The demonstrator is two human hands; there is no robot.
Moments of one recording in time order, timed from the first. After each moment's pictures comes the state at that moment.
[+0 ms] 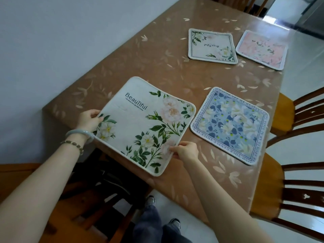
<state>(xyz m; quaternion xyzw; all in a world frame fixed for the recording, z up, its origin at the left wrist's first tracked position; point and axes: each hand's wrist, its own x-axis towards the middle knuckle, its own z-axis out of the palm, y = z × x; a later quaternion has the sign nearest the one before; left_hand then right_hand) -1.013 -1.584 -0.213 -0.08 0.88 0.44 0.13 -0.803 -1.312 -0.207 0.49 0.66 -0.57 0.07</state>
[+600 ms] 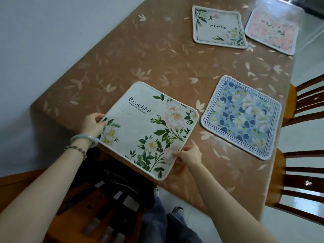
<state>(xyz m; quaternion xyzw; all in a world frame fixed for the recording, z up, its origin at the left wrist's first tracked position) -1.034 -1.599 -0.273 -0.03 0.92 0.36 0.17 -0.817 -1.335 -0.257 0.53 0.68 -0.49 0.13</state>
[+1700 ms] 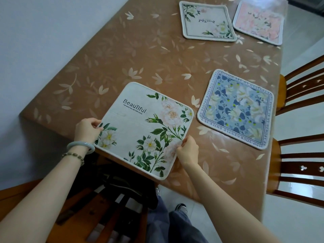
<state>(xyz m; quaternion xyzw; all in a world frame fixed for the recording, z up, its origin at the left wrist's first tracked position) -1.029 -1.603 -0.271 0.04 0.95 0.28 0.14 -0.819 -1.351 -0.266 0.49 0.77 -0.40 0.02</state>
